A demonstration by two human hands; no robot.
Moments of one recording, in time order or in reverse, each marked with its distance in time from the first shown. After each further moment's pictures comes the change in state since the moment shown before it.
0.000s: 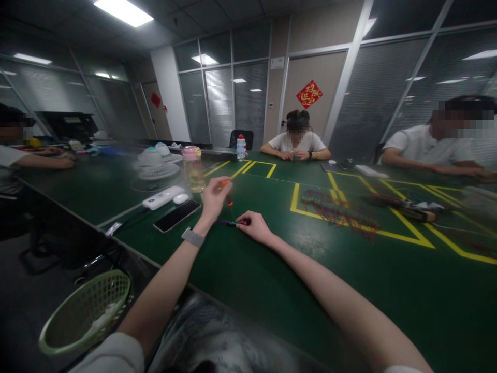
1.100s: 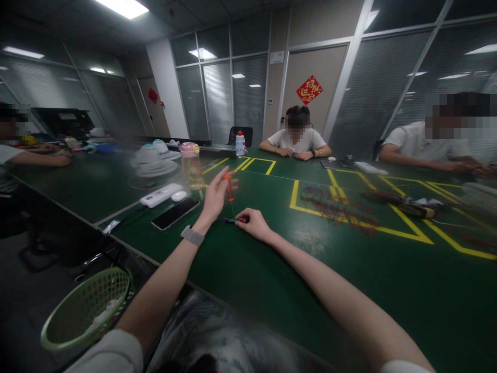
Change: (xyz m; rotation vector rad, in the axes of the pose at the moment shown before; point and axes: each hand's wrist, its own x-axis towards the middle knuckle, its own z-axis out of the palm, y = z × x) left_hand -0.002 -0.004 0.008 -0.220 -0.168 -0.094; right_hand 0.000 0.004 0.002 0.015 0.007 -0.015
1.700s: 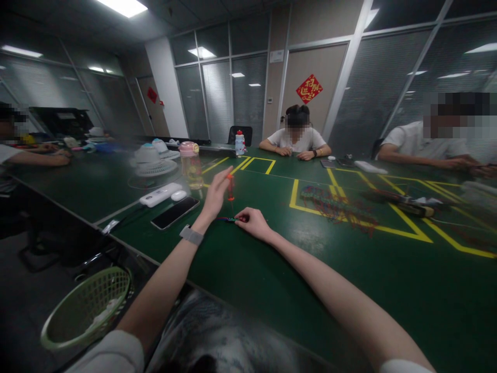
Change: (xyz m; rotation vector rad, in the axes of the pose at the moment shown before) left_hand 0.001 0.001 -0.004 0.155 0.002 0.065; right_hand 0.000 0.000 0.000 -0.020 0.001 0.001
